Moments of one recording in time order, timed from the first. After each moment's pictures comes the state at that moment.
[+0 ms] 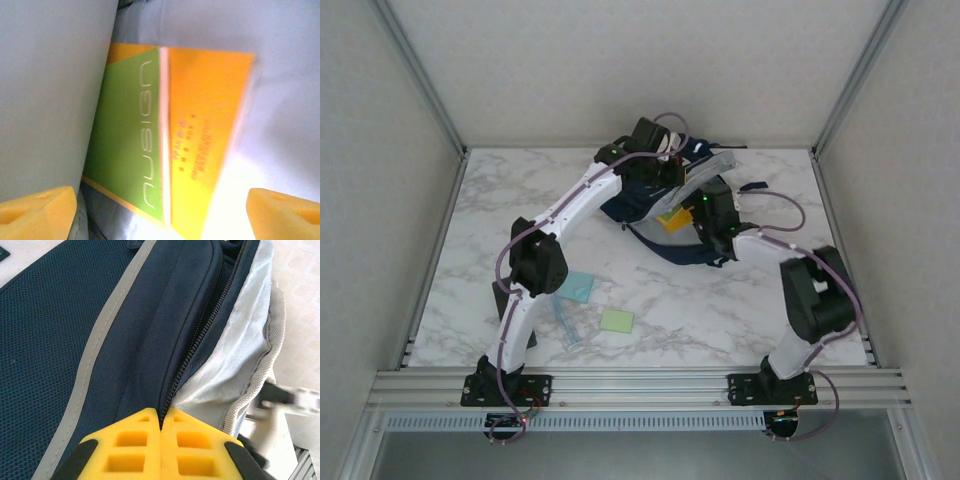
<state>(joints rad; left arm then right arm) -0.66 2.32 2.34 -0.78 0.34 -0.56 0.41 1.64 0.95 0.02 0.05 1.21</state>
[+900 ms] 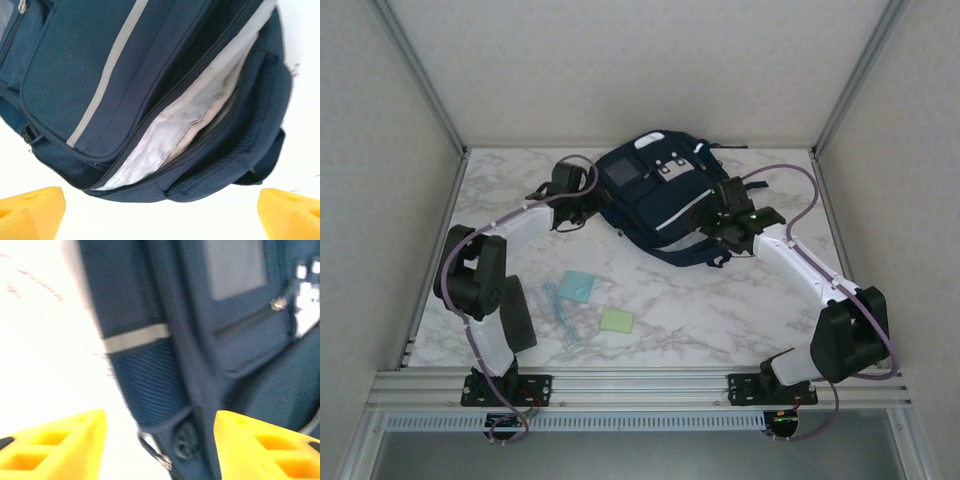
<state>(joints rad) -0.36 1.87 1.26 -0.22 0.19 -0.86 0.45 1.43 1.13 -0.66 0.05 0.74</state>
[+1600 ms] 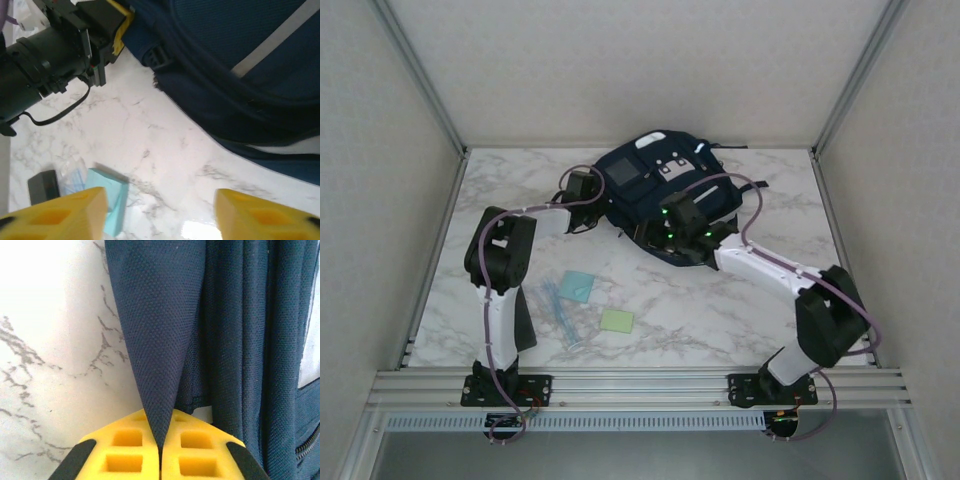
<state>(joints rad) -0.37 2.13 1.32 0.07 0.14 -1.05 0.73 1.57 1.10 -0.33 -0.08 0.87</state>
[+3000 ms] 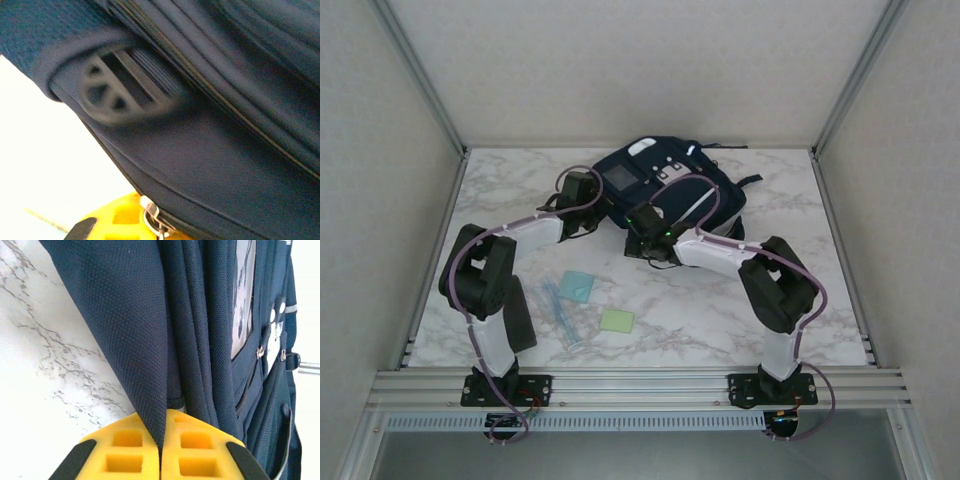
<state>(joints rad) -0.41 1.88 1.18 -0.01 0.13 -1.11 0.80 1.85 1.23 -0.33 0.07 0.79</state>
